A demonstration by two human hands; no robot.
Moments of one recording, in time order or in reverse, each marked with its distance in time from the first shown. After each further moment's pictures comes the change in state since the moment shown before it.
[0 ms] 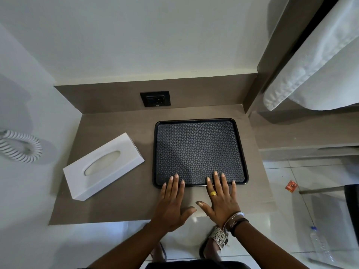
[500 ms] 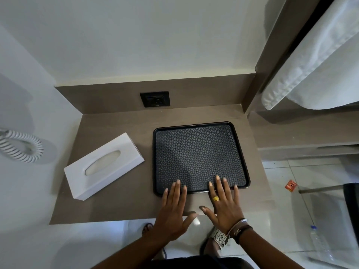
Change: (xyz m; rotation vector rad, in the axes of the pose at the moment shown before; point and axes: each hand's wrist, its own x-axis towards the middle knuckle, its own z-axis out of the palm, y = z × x) left_hand -0.020 0.011 0.014 -0.013 0.100 0.037; right_hand -0.023 0.003 -0.001 -0.041 0.087 -0.042
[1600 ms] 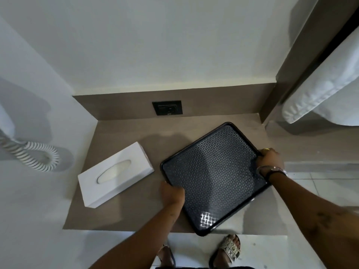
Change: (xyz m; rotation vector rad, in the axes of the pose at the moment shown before) left_hand 0.100 -0.003 -0.082 -1.016 0.354 -1.135; right_hand 0.168 0.129 -0.100 0.415 0.133 0.579
